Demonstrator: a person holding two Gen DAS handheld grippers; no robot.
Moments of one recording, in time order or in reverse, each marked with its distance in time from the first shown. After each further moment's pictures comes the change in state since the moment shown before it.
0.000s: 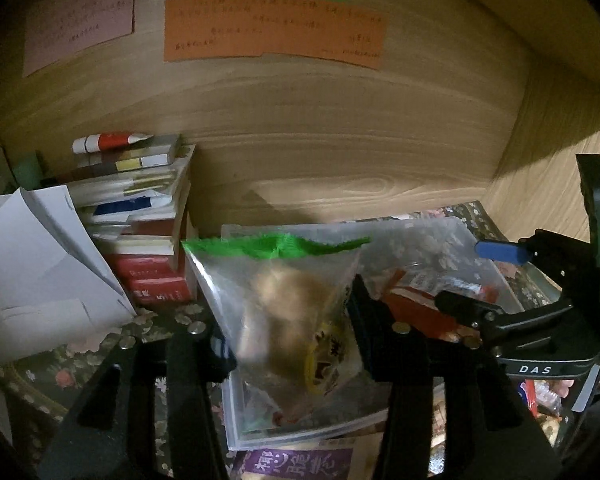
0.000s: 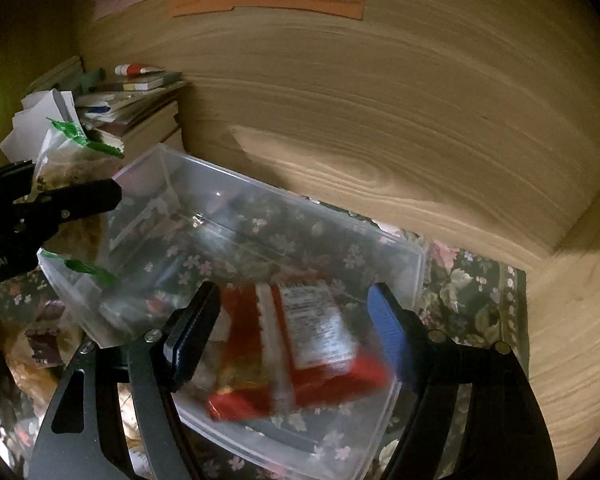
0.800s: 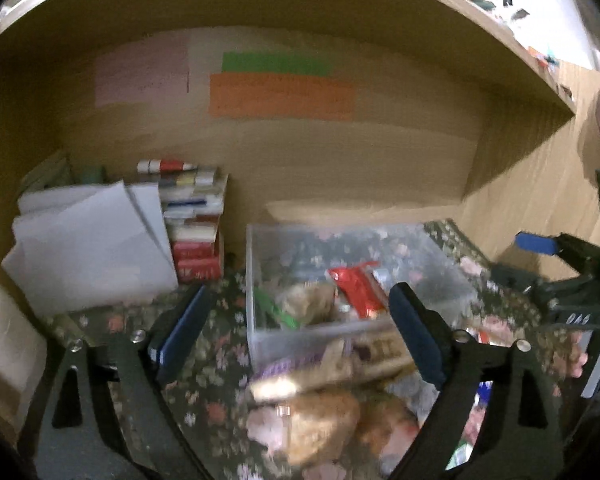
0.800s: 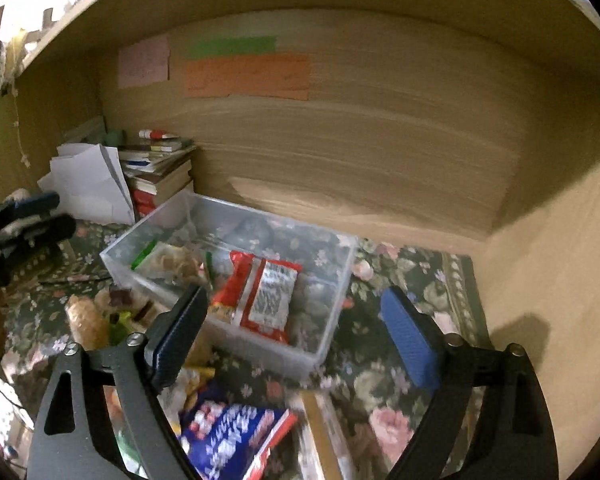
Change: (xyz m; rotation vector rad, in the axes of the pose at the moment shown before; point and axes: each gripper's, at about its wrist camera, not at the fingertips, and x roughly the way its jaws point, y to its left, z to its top) left arm -0.105 -0.009 -0.054 0.003 -0.153 0.028; right arm -0.106 -0.009 -0.055 0.102 -0.213 -0.035
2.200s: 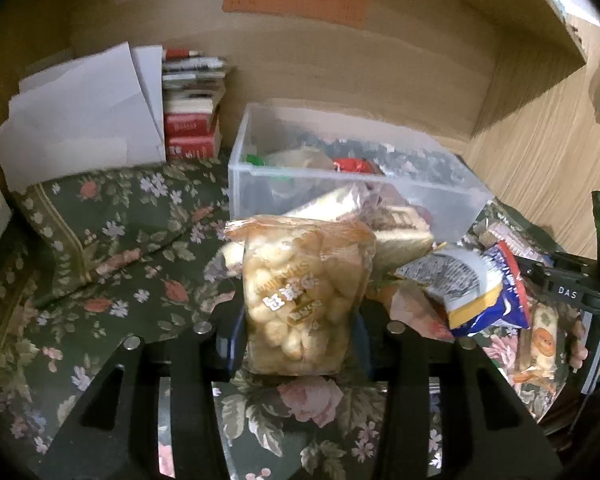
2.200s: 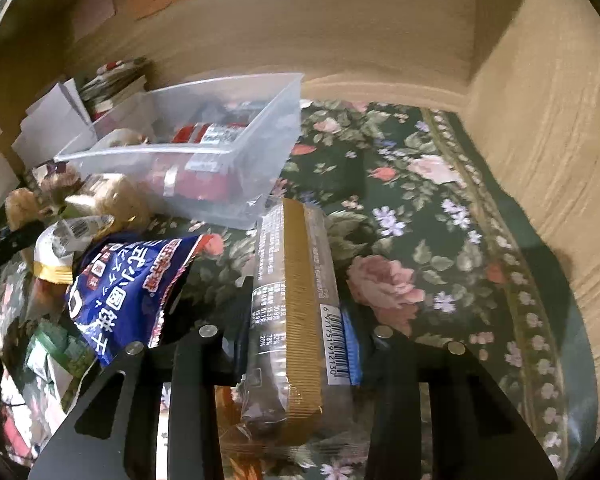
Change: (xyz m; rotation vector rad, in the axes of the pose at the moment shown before) left arm 0.018 -0.009 -0.090 -0.079 0.144 0.003; right arm 0.027 -0.049 -0.106 0.152 0.205 0.010
